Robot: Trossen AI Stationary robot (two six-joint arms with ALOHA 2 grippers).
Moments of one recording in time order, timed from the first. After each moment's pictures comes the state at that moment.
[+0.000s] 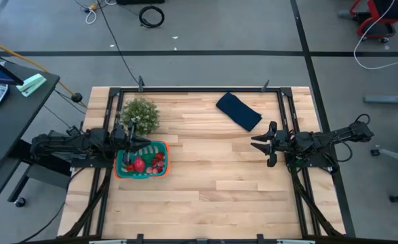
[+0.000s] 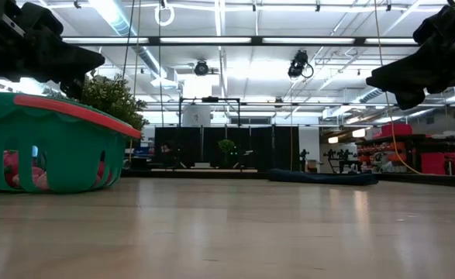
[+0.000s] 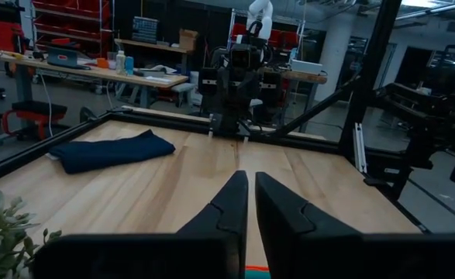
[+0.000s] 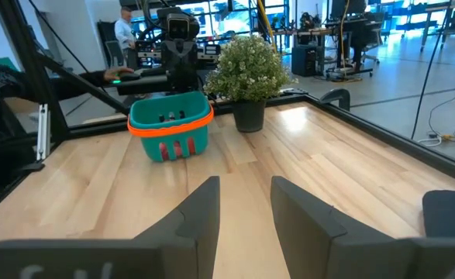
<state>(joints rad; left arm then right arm) -0.03 0.01 0.01 0.06 -0.09 -0.17 0.24 0.13 0.02 0.04 0.41 0.16</state>
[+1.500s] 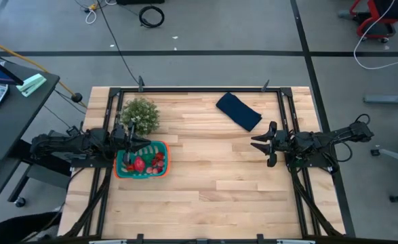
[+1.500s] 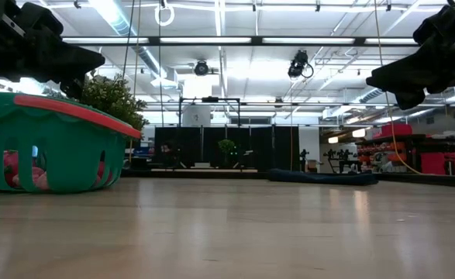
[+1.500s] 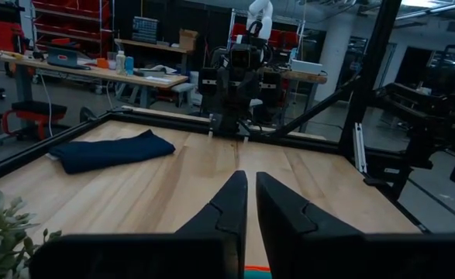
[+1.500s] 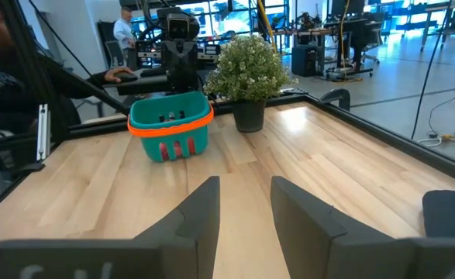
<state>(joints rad) -0.03 0.01 0.01 0.06 -0.08 -0.17 0.24 0.13 0.02 0.04 0.41 0.16</state>
